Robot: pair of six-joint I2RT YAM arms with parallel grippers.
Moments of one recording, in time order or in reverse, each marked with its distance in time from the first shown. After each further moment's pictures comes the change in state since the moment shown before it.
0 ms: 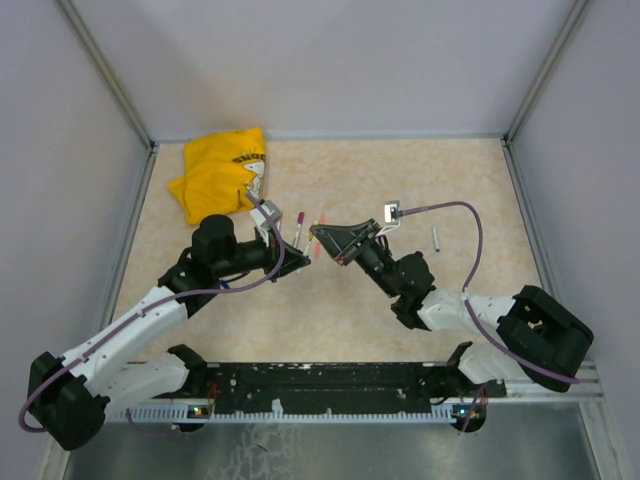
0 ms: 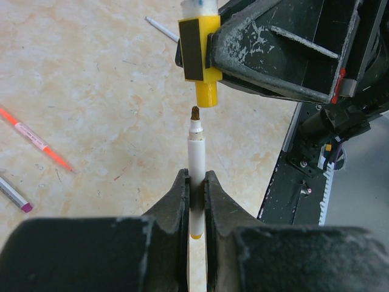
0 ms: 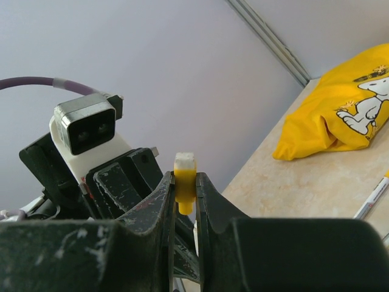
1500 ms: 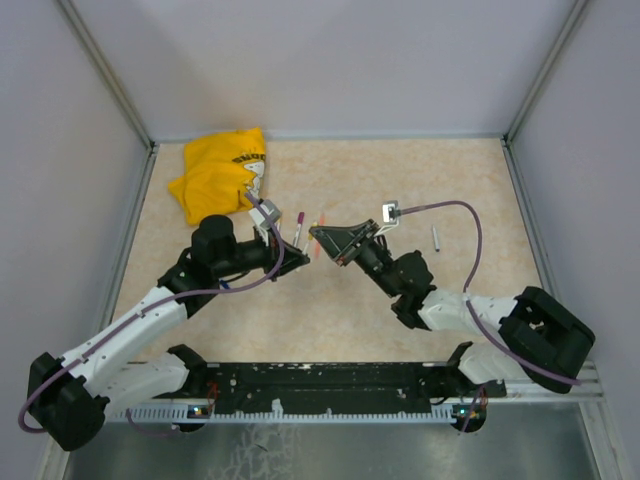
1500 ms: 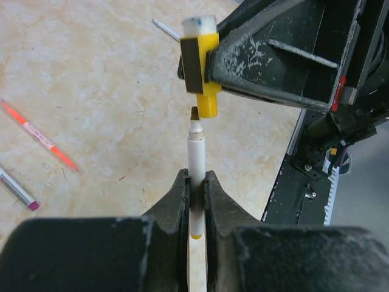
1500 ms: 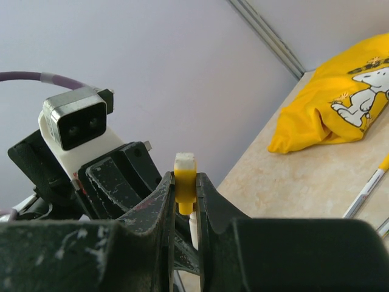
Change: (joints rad) left arm 0.000 -0.003 0.000 0.000 -0.027 0.000; right arm 0.000 0.002 -0.002 -0.031 -0.020 0.014
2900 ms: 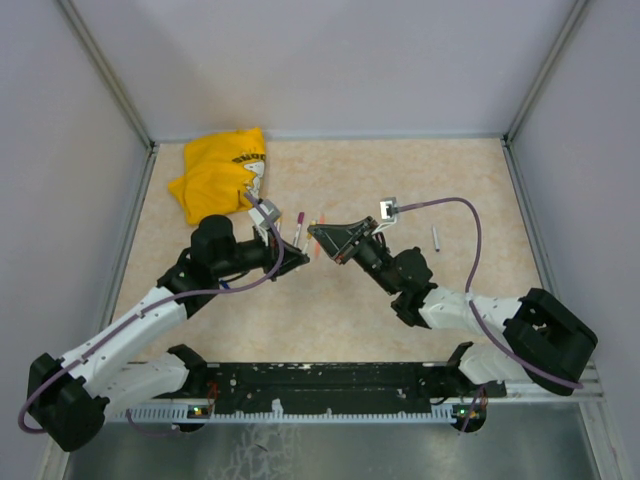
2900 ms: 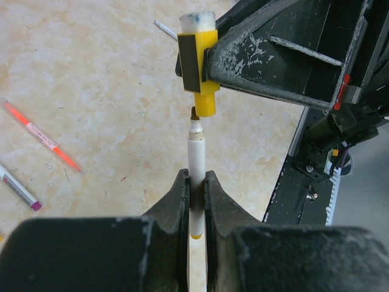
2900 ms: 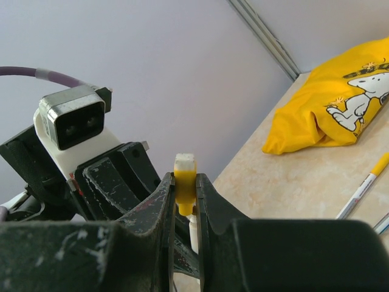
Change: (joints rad) left arm 0.000 -0.002 0.000 0.000 -0.003 0.003; right arm 0.000 -0.027 0.035 -0.074 -0.003 -0.057
